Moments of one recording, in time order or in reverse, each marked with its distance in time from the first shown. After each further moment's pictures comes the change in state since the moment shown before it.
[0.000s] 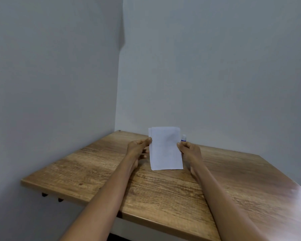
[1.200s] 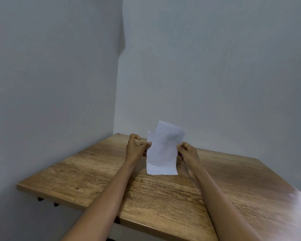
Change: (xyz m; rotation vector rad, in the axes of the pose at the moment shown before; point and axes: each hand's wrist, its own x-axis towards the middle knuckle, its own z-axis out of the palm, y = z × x) left_hand 0.010 -0.001 0.002 0.235 0.117 0.330; right_hand -0.006 -0.009 -0.001 -0.070 -0.099 -0.030
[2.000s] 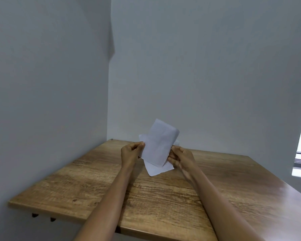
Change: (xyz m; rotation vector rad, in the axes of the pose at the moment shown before) left_hand 0.003 -0.003 0.002 -0.137 0.016 -0.008; right_hand 0.003 0.003 0.002 0.280 -0.020 0.082
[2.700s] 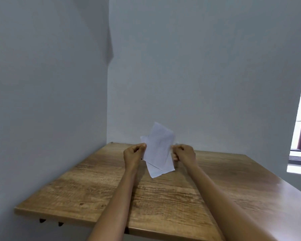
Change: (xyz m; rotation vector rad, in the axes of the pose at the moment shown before) left_hand -0.006 0.008 0.000 -0.028 0.012 0.002; right_hand 0.000 -0.015 0.016 -0.489 0.311 -0.126
